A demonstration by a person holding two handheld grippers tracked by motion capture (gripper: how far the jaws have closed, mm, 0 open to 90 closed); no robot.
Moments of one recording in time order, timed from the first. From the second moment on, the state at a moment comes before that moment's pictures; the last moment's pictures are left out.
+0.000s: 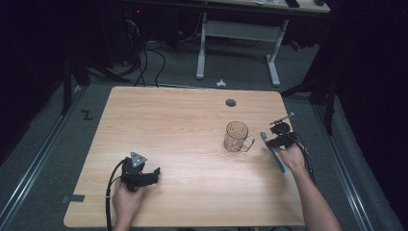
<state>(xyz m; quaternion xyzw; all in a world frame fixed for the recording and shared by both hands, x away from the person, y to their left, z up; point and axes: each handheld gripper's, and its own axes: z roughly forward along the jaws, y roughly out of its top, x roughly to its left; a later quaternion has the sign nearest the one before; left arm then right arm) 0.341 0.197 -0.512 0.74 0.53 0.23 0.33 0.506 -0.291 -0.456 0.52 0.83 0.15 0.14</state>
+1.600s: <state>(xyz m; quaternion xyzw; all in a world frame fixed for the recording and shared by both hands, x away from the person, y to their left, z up) 0.341 0.197 -0.512 0.74 0.53 0.23 0.33 0.505 -0.290 -0.457 0.52 0.83 0.16 0.12</state>
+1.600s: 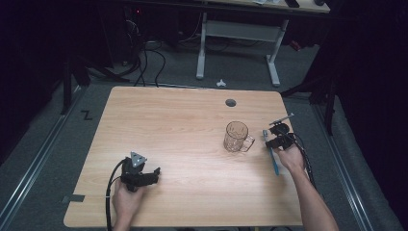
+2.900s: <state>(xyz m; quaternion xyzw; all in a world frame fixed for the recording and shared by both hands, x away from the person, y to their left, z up) 0.341 0.197 -0.512 0.74 0.53 0.23 0.33 0.444 -0.289 -0.410 0.47 0.82 0.29 0.17</state>
